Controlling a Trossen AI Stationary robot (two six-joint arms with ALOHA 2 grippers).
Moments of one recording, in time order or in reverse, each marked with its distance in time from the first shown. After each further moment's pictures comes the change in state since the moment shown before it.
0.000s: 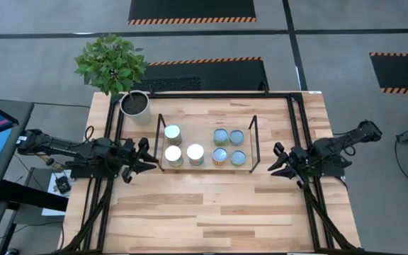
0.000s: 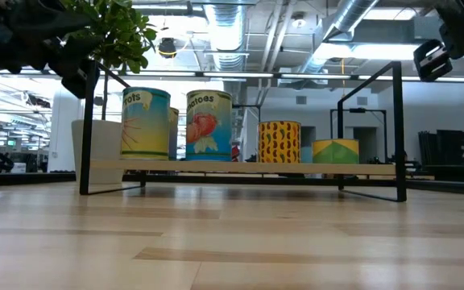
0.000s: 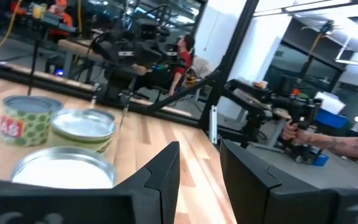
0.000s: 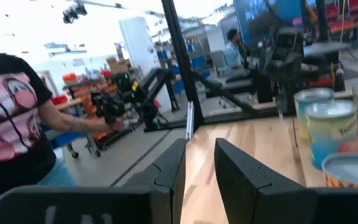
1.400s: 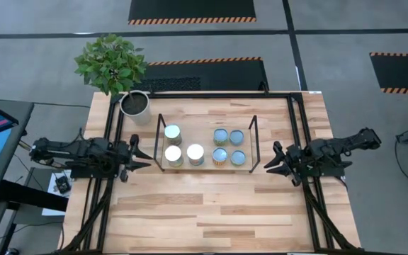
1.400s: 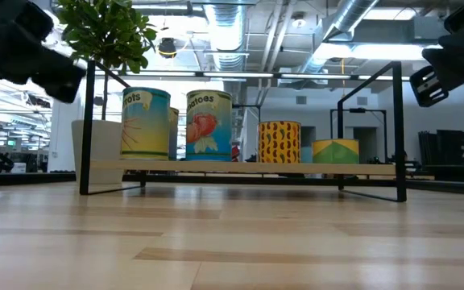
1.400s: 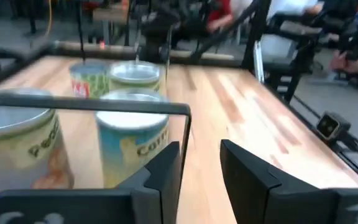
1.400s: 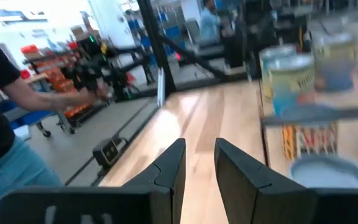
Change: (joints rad) left arm -0.001 -0.392 0.094 -0.733 -0.097 0.250; right arm -0.106 -0.103 -0.029 -0.250 -0.025 -0.002
